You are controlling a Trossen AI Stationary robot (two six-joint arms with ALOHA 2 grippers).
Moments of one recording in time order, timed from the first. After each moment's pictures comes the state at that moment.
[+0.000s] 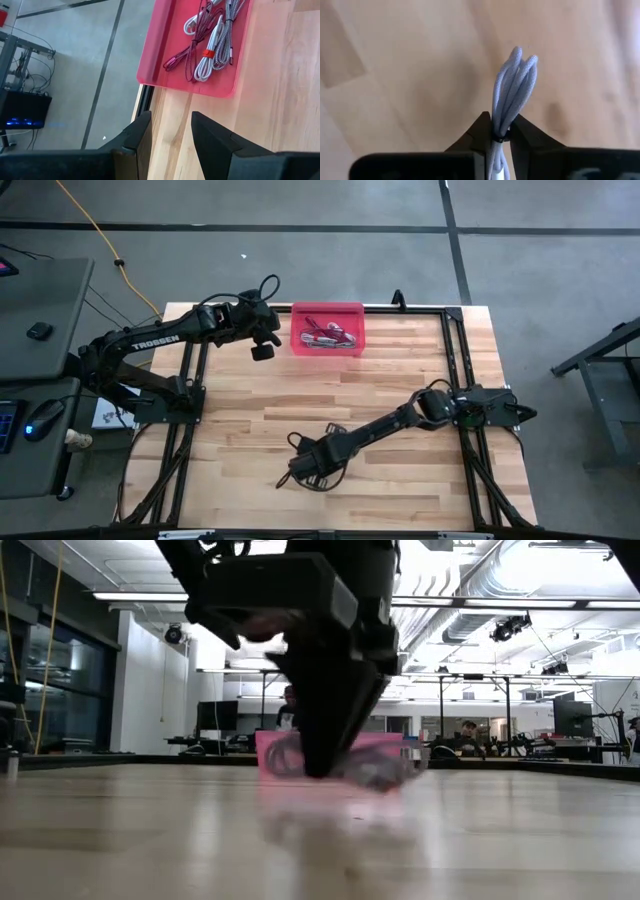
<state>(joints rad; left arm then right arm) 0.50 1.27 1.12 -0.72 -0.39 0.42 0.39 2.43 2.10 -1.13 0.16 0.74</state>
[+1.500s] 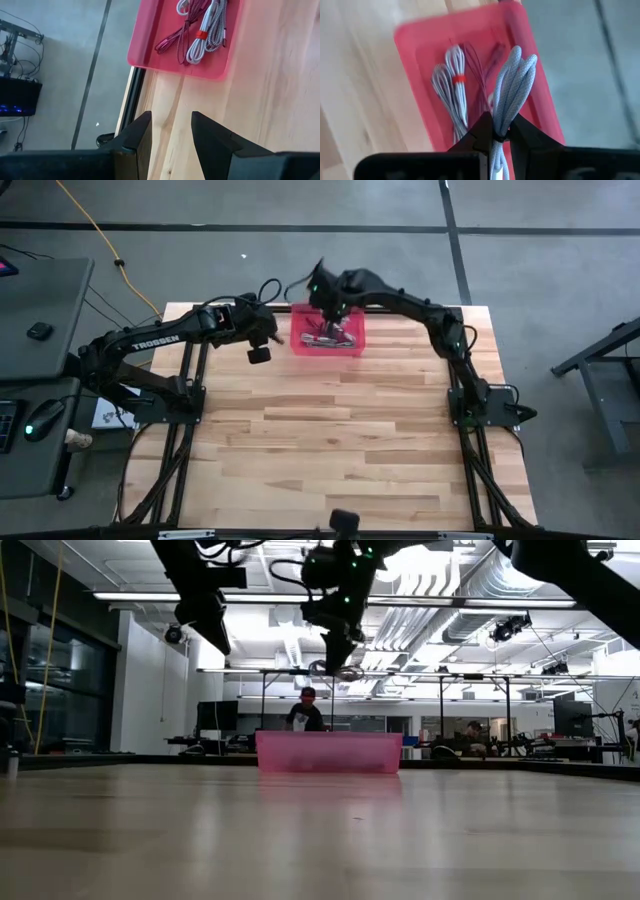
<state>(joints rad) 0.50 1.27 1.12 -0.80 -0.39 0.37 -0.42 2.20 2.29 -1.24 0.18 -0.18</state>
